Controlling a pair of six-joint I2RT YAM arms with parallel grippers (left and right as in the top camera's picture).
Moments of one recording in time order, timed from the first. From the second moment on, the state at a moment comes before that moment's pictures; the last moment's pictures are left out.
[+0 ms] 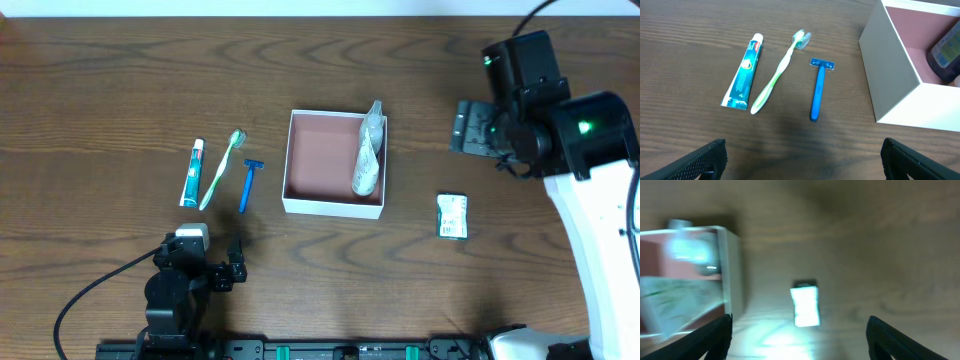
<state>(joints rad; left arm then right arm) -0.05 0.01 0.16 -0.63 0.04 -0.12 0.26 1.49 1.76 -1.43 0.22 0.45</state>
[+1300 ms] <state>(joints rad) -0.05 0.01 0.16 -0.63 0.04 -0.12 0.14 1.69 0.88 -0.69 -0.01 0.32</state>
